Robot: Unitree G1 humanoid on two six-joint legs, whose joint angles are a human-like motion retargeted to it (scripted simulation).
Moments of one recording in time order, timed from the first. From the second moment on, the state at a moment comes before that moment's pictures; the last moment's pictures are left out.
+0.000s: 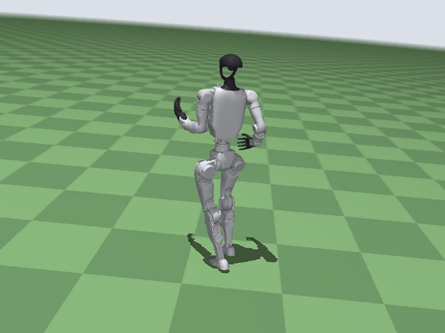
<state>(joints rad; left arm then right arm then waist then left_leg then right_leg) 0.00 -0.01 0.16 0.09 -0.22 -0.57 -0.11 0.52 -0.29 0.01 0.39 0.26 -0.53 0.15 -0.21 0.07 -0.10 -0.05 -0.20 -0.07 0.14 0.06 0.21 -0.36 -0.09 -0.17 0.46 0.04 0.08</state>
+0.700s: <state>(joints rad) 0.36 -0.14 0.34 0.37 -0.03 -0.54 -0.21 0.09 -0.26 0.08 0.30 0.05 -0.49 -0.05 0.00 -0.09 -0.09 -0.28 -0.15 0.55 0.06 0.03 0.26 0.20 -0.01 -0.28 0.15 0.06 0.15</state>
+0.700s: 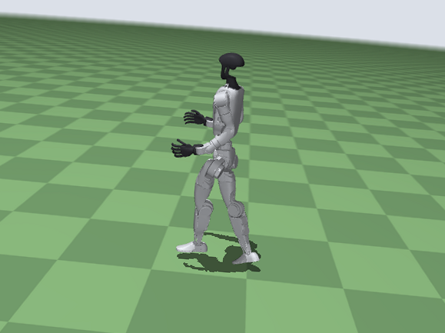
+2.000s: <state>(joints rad) -0.02 -0.05 0.23 0.24 -0.27 -0.50 -0.24 0.41 -0.22 -0.06 0.48 0.26 -0.50 0.13 -0.21 0.11 -0.05 -0.14 -0.14 -0.02 0.21 -0.25 0.26 -0.44 -0.06 -0.25 0.69 0.09 -0.08</state>
